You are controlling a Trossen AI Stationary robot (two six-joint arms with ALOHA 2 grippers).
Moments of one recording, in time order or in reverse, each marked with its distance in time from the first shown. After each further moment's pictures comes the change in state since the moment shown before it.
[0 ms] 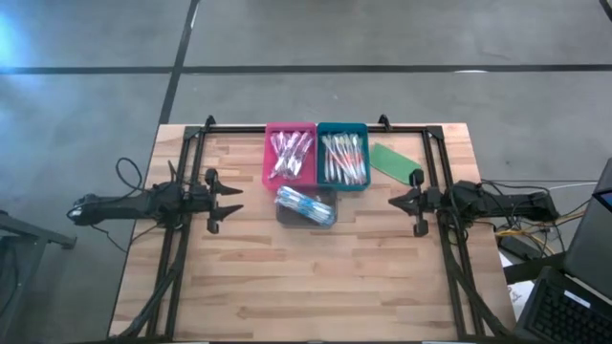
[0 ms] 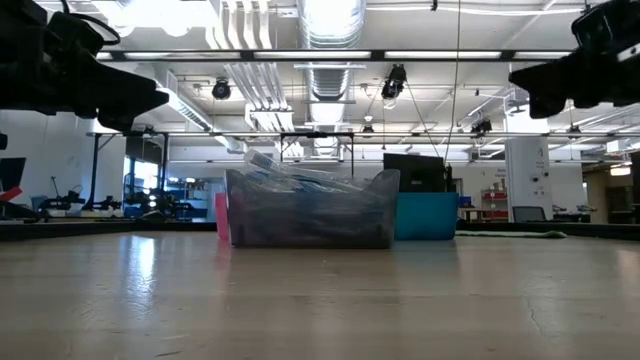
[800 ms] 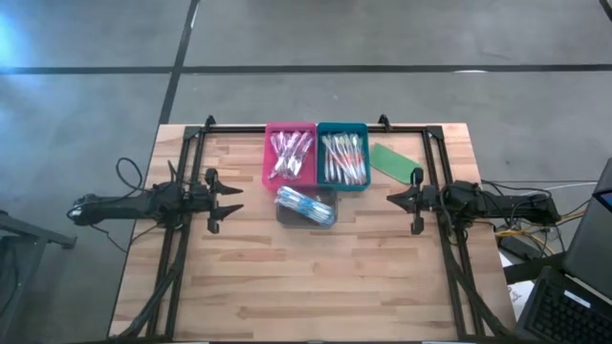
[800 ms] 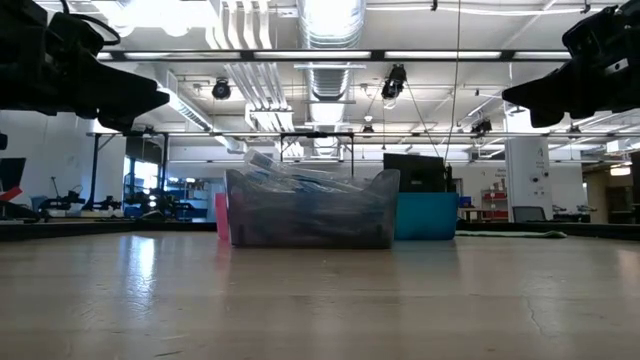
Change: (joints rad) left arm 0.000 0.006 -0.003 0.027 -0.006 0.000; right arm -0.035 -0.006 0.006 -0.108 0.048 0.023
